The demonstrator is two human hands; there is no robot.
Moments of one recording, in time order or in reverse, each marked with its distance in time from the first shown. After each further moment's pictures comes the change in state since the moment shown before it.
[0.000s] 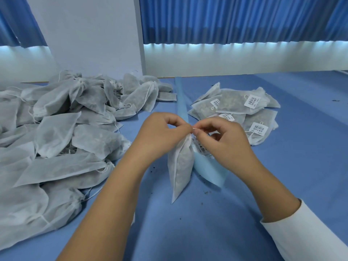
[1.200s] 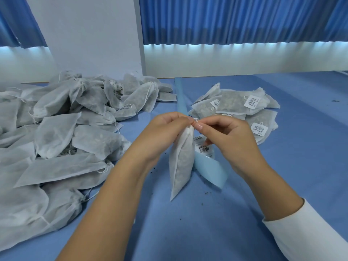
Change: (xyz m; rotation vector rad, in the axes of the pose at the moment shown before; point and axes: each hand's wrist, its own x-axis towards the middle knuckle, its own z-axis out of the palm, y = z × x) left_hand 0.005 -0.001 0.005 -0.367 -0.150 -0.101; right_hand 0.003 0.002 -0.007 0.306 -0.002 0.073
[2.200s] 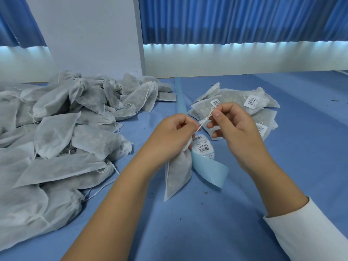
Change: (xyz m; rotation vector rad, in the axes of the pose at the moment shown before) left_hand 0.002 -0.006 0.013 0.151 0.035 0.051; right_hand 0.009 0.003 -0.009 0.030 0.085 -0.017
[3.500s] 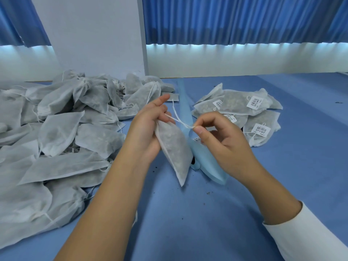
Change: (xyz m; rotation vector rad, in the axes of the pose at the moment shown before) left_hand 0.008 0.003 -0.027 -0.815 0.197 -0.063; right_hand -0.020 -0.008 0.018 -0.230 -0.243 -0.193
